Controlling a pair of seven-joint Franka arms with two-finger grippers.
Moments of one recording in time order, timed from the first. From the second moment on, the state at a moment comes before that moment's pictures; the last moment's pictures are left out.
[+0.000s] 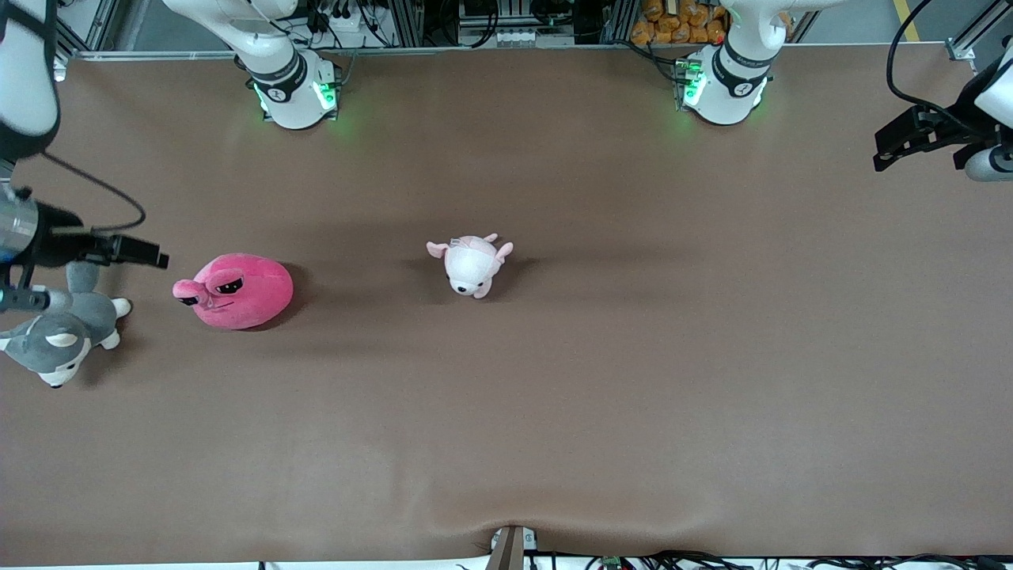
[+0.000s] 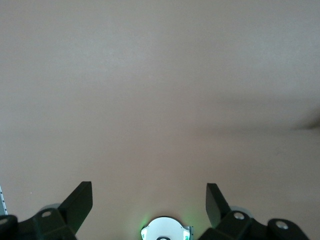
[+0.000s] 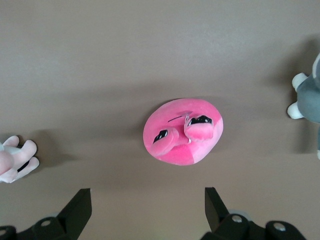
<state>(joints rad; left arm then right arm) 0.03 -0.05 -0.12 -1.49 0.08 1.40 -0.06 -0.03 0.12 -0.01 -1.57 0.08 1.57 0.02</state>
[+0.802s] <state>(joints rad) 0.03 -0.05 -0.12 -1.49 0.04 1.40 -0.13 -0.03 -0.04 -0.02 -1.61 0.06 1.45 0.00</state>
